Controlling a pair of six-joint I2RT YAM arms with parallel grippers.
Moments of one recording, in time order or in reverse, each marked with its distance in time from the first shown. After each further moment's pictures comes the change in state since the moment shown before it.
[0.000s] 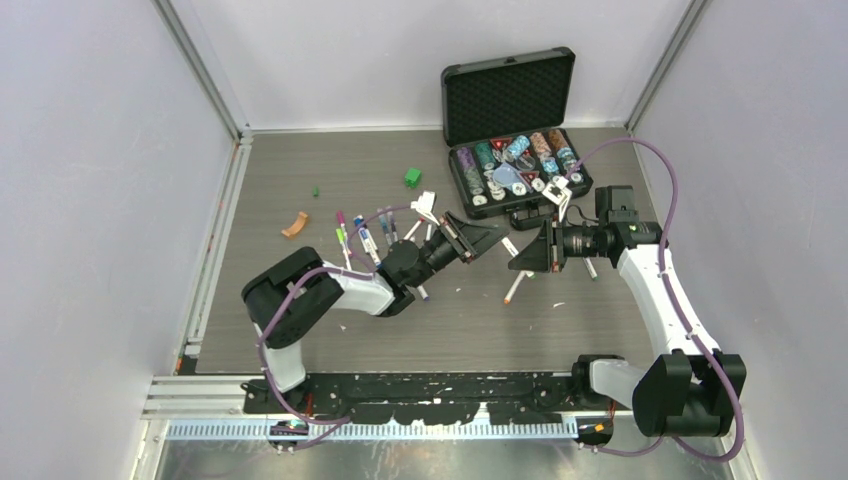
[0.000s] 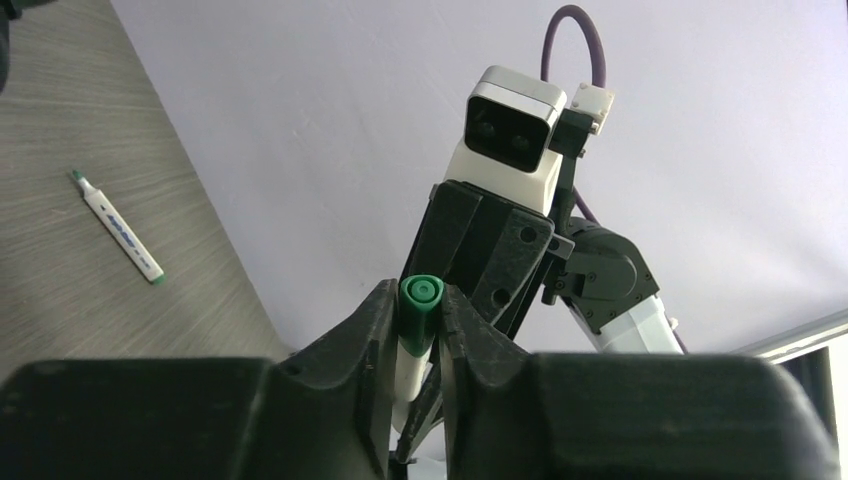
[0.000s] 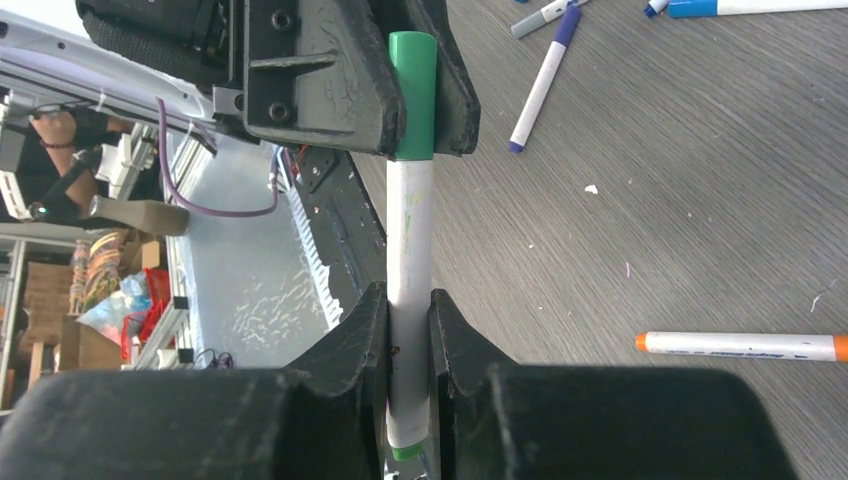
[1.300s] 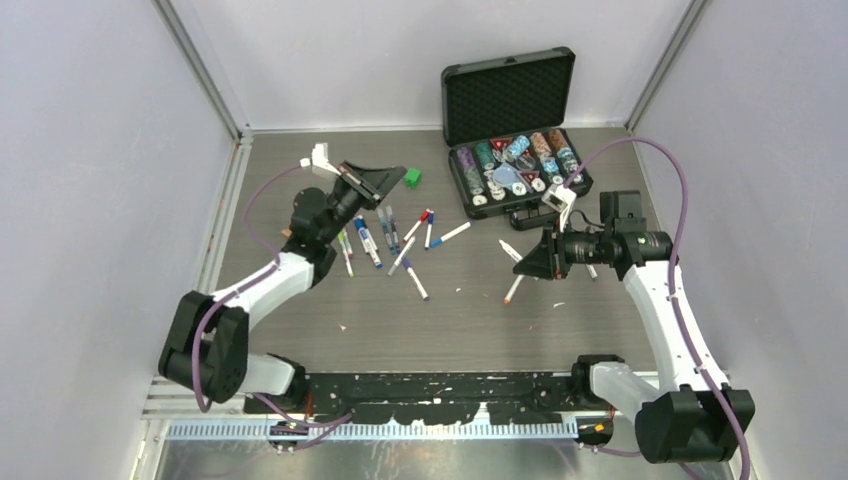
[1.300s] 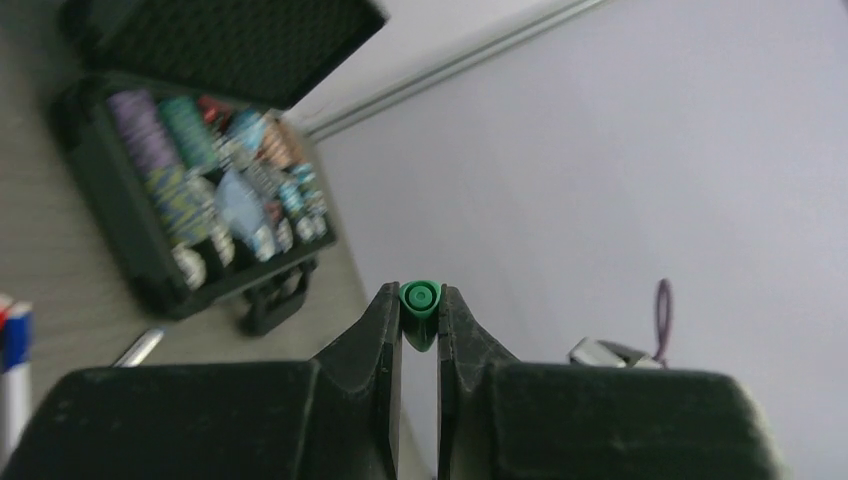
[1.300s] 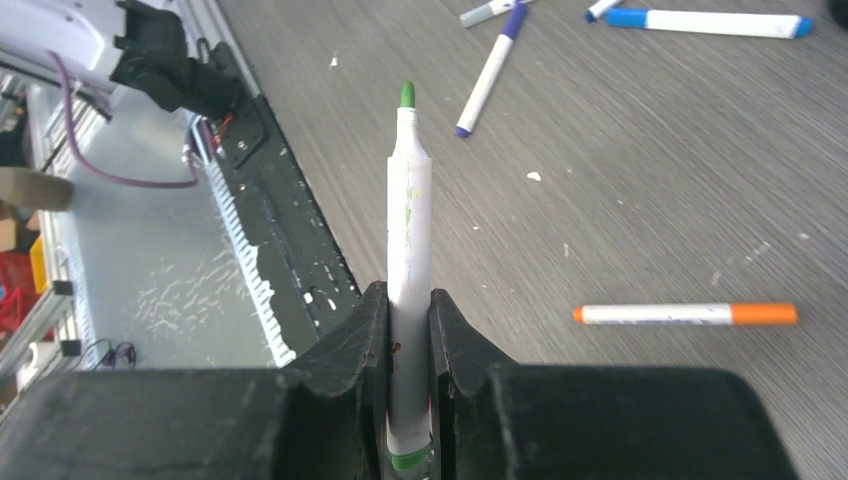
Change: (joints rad) left arm 0.523 -0.435 -0.072 -0.426 0.135 0.138; right arm 0.041 -0.116 0.021 -0.068 0.123 -0.109
